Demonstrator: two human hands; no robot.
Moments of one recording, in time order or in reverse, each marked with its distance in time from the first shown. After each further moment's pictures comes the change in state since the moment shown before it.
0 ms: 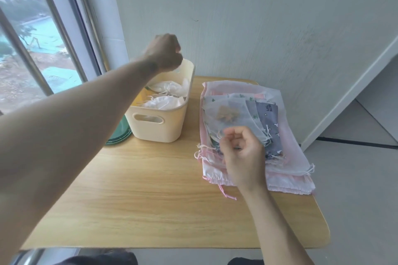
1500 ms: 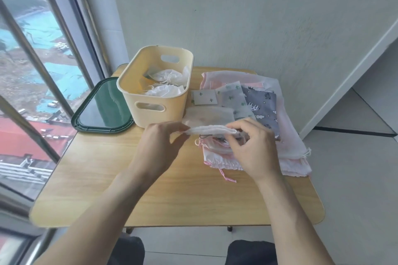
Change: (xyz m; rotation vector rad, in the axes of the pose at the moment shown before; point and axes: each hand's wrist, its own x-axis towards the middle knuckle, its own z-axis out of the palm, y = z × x) left_hand -0.212 -0.024 0.059 -0.228 0.127 0.171; right_hand 0.002 0.010 -0.029 -0.431 -0.064 -0.359
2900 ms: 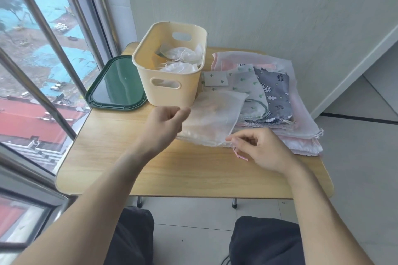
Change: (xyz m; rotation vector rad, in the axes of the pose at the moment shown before) left_hand -0.014 -0.018 -0.017 -0.541 -0.237 -0.373; right_hand -0.031 -0.002 -0.012 0.369 -0.643 0.386
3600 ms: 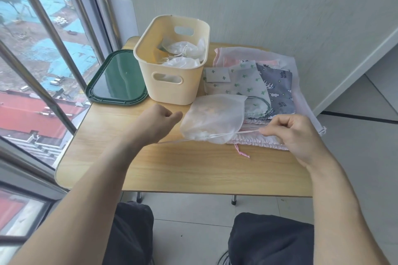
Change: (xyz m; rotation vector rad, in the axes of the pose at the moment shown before) left_hand 0.011 -0.004 -0.021 0.465 -0.103 -0.246; right_hand -0.008 -0.006 -0.041 0.096 0.256 0.095
